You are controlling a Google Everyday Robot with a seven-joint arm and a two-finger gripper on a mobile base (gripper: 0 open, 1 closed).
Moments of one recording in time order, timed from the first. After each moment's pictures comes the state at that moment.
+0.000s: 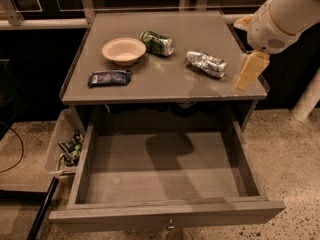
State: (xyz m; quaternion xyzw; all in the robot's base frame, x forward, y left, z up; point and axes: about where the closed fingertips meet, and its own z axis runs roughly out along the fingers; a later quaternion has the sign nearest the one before) arm 0.590 -0.213 0.943 -0.63 0.73 -0.04 0.28
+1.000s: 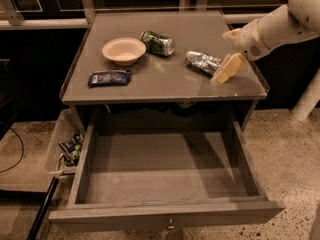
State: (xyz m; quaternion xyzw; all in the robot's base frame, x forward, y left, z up) arm 0.684 -0.204 0.884 -0.56 0.74 0.11 0.37
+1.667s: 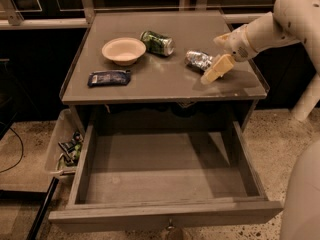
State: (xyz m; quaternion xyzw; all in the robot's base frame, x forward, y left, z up) arm 0.716 -0.186 0.860 -0.53 0.74 0.15 0.37
